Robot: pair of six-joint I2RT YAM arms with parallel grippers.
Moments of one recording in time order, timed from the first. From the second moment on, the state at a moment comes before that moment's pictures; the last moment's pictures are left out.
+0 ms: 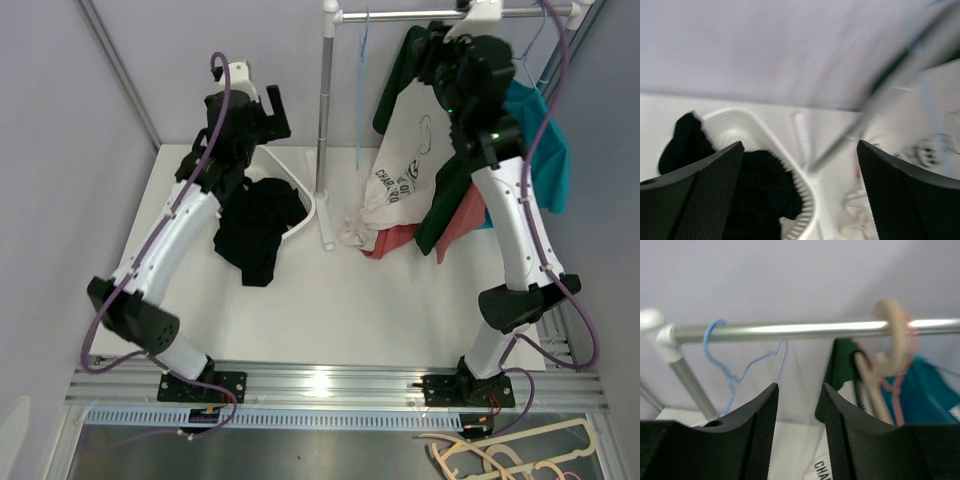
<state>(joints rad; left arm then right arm) -0.40 1.61 1.77 -0.39 -0.37 -0.28 0.38 1.76 2.26 -0.35 0.20 0.07</state>
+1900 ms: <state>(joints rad) -0.80 1.54 1.62 -0.01 -0.39 0.14 0.09 1.84 2.36 -0.66 -0.14 0.11</state>
